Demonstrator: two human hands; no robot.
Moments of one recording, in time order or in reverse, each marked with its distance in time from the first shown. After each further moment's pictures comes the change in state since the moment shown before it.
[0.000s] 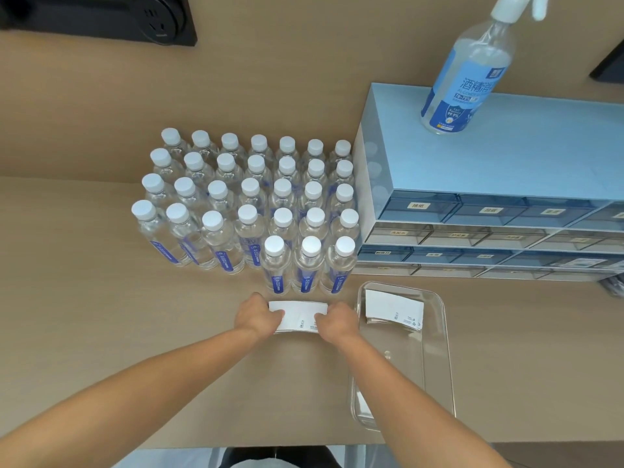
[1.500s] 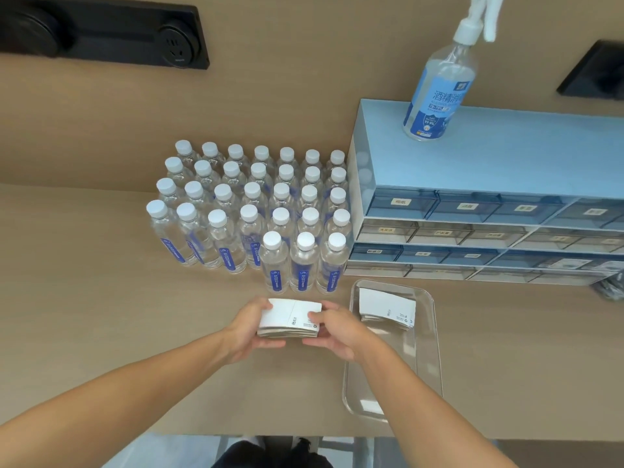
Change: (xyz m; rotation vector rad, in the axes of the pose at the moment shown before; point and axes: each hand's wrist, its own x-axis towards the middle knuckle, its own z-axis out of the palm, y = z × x) left_hand -0.049 -0.014 -0.011 -0.886 -0.409 -0.081; right_hand -0.044 0.015 -0.026 0.821 -0.498 0.003
